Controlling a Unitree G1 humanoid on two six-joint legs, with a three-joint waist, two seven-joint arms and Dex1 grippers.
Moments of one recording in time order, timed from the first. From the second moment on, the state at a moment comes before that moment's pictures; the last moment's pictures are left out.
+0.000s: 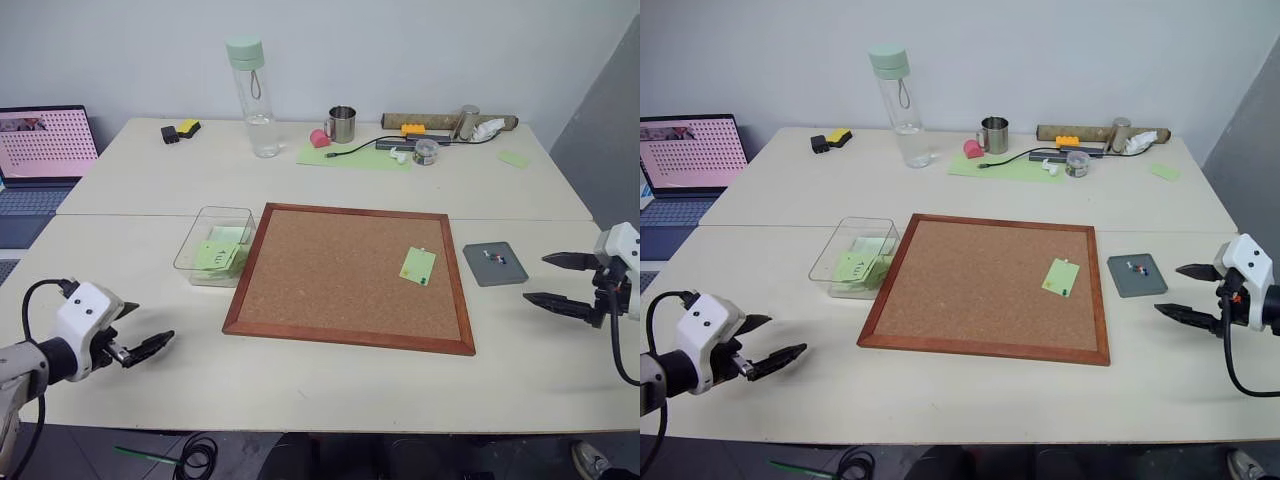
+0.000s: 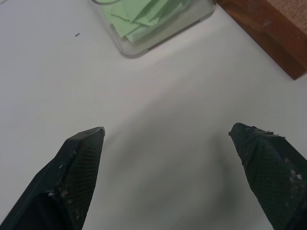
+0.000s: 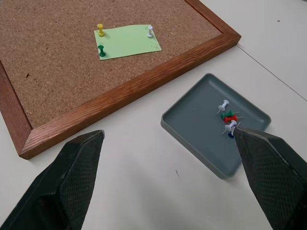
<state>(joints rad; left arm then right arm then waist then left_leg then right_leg) 0.17 0.92 0.43 -0.08 -0.31 0.37 -0.91 -0.15 -1.06 -0.28 0.12 0.40 0.32 1.21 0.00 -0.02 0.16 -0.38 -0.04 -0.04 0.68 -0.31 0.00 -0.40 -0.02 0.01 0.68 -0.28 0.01</state>
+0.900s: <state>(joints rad) -0.33 0.53 -0.13 -0.01 -0.26 0.35 -0.85 -0.33 -0.86 -0.12 -0.02 0.38 0.40 1.06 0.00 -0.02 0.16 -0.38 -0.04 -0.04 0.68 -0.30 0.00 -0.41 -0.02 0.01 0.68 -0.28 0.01</state>
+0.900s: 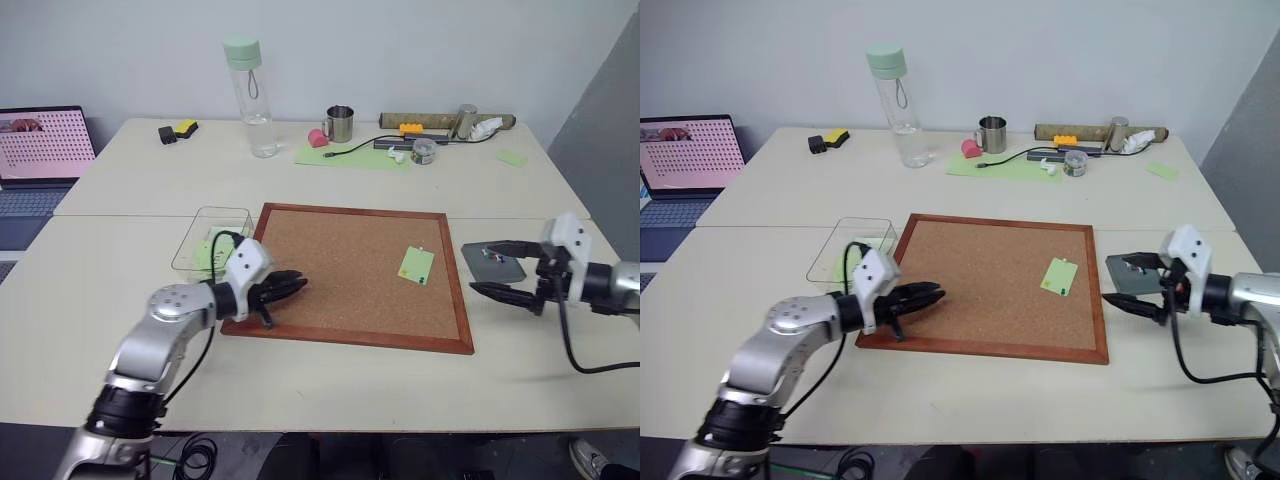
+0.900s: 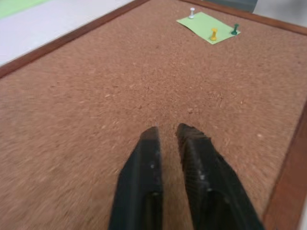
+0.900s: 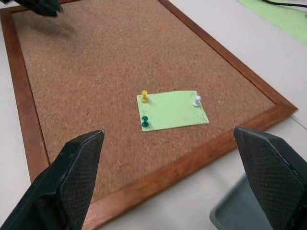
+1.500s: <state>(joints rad) -0.43 0.38 -0.19 0.25 -0.12 0.14 -0.76 -0.63 -0.56 0.06 0.52 0.13 0.19 0.87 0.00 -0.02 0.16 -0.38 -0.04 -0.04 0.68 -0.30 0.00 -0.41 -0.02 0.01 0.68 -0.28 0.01</state>
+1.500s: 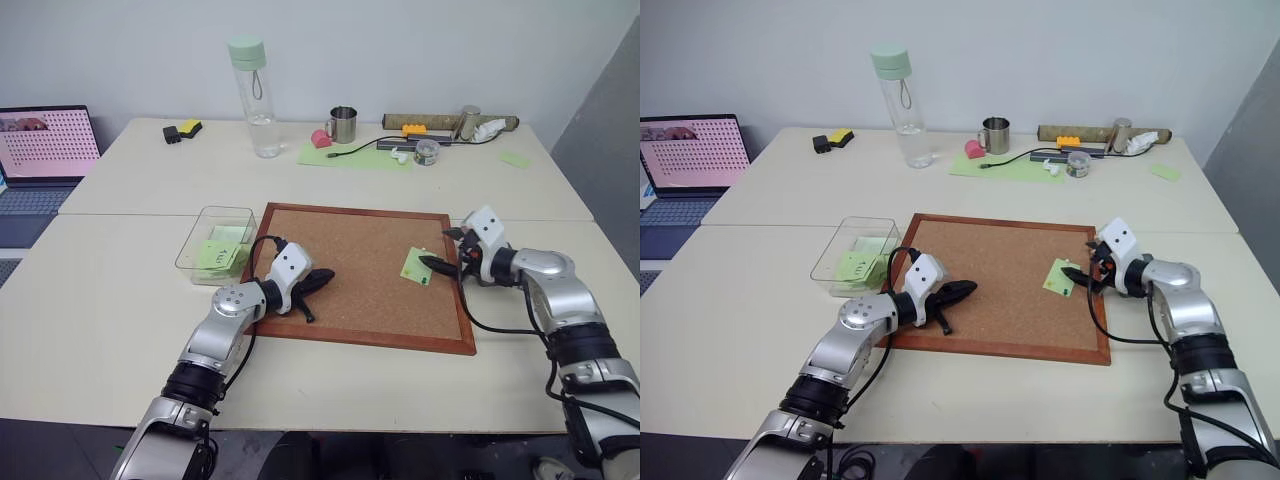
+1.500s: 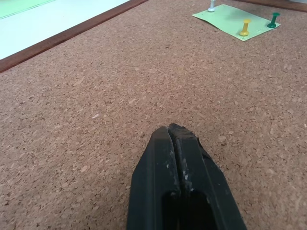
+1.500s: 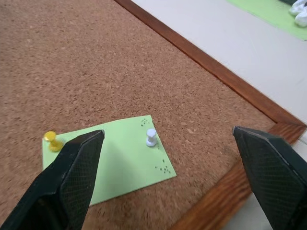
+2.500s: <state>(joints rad) -0.40 0.37 -0.19 0.21 -0.11 0.16 -0.75 -0.69 -0.50 0.05 0.68 0.12 0.12 0.93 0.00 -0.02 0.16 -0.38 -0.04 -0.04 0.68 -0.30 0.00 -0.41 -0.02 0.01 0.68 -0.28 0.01</state>
